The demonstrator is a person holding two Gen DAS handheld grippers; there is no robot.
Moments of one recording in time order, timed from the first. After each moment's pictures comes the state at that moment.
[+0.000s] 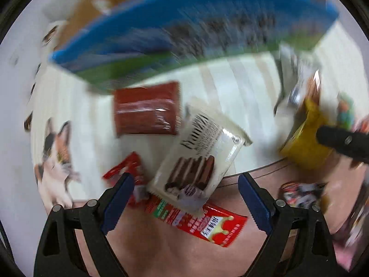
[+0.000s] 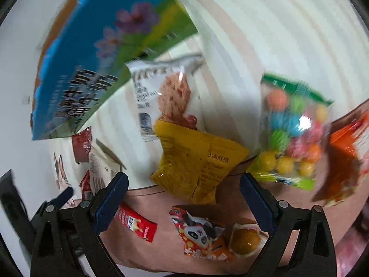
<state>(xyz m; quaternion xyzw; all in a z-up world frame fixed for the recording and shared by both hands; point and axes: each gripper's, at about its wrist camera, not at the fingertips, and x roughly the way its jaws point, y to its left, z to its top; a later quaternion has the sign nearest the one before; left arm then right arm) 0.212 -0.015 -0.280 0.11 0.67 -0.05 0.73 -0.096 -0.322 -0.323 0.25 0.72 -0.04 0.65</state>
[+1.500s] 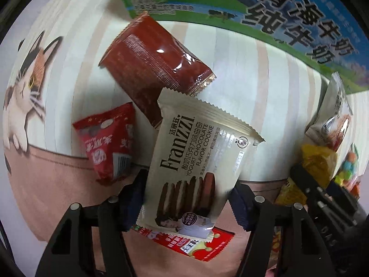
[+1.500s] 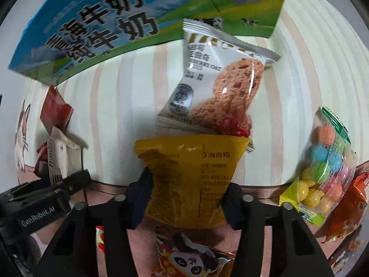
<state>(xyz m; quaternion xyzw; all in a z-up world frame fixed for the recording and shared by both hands) 0.202 0.030 -0.315 -0.10 0.71 0.04 0.69 -0.088 -0.232 -0.362 0.04 0.71 0.02 0.70</state>
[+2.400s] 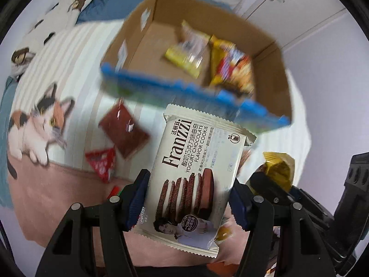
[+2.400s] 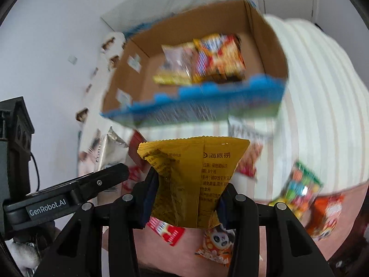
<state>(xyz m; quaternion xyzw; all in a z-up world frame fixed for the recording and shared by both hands) 0.215 0.045 -0.132 -0.20 0.63 -0.04 0.75 -0.052 -0.239 -0.190 0.12 0.65 0.12 0.74</state>
